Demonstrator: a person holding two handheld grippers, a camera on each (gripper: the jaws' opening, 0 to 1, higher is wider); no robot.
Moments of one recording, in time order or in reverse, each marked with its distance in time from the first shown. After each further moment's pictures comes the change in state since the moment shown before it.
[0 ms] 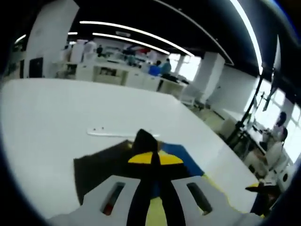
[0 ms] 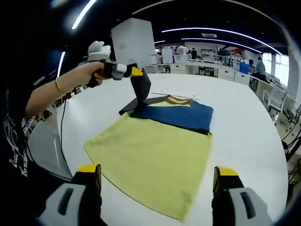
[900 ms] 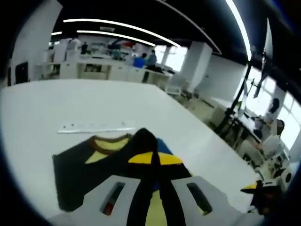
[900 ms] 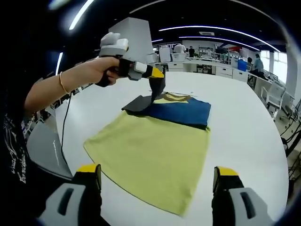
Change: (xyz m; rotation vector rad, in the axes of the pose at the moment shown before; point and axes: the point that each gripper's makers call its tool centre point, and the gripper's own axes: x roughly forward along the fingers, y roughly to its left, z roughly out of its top) left arm 0.046 -0.077 -0.028 0.085 0.071 -0.107; right arm -0.005 -0.003 -0.010 0.023 0.008 -0.014
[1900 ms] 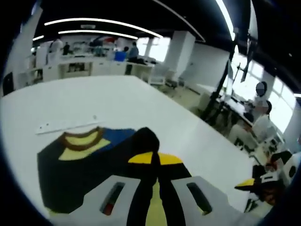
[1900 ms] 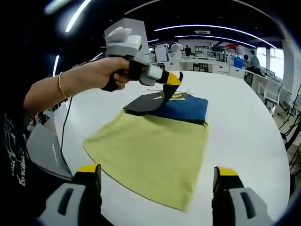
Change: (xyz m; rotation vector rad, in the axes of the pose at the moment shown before) left arm 0.027 -0.059 -0.035 0.091 0.084 -0.109; right arm -0.001 0.001 -0.009 0.033 0.002 -0.017
